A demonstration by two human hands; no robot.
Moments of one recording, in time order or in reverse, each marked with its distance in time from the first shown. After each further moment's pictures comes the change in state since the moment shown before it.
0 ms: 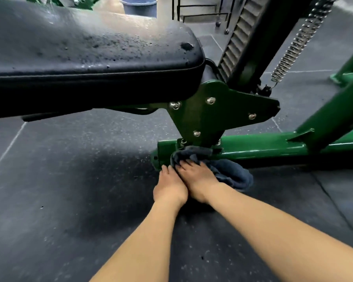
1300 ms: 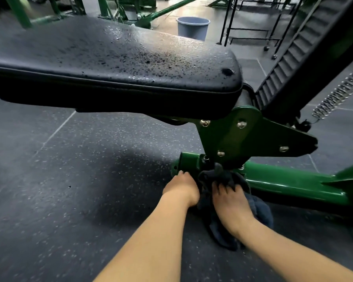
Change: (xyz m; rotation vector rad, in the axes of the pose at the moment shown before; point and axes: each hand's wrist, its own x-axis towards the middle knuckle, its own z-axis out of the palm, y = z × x) left_hand -0.005 0.018 -0.040 0.075 -0.074 -0.061; right_hand -0.013 0.031 0.036 -0.370 0.185 0.034
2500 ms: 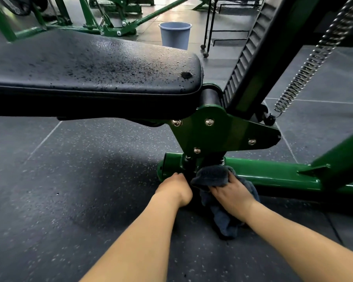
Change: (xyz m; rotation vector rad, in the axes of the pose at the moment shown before) left_hand -0.014 0.025 0.006 0.025 0.005 0.073; right_hand -0.008 0.064 0.014 -0.121 0.147 -0.240
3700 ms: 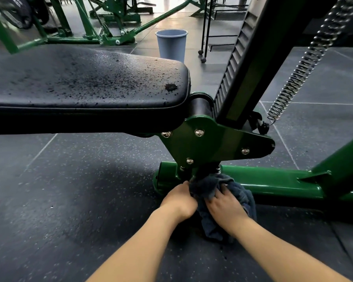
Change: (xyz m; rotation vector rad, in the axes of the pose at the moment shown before) left_hand 0.006 0.017 0.013 -0.208 0.023 0.087; right_hand 0.004 -0.011 0.025 0.121 0.206 0.000
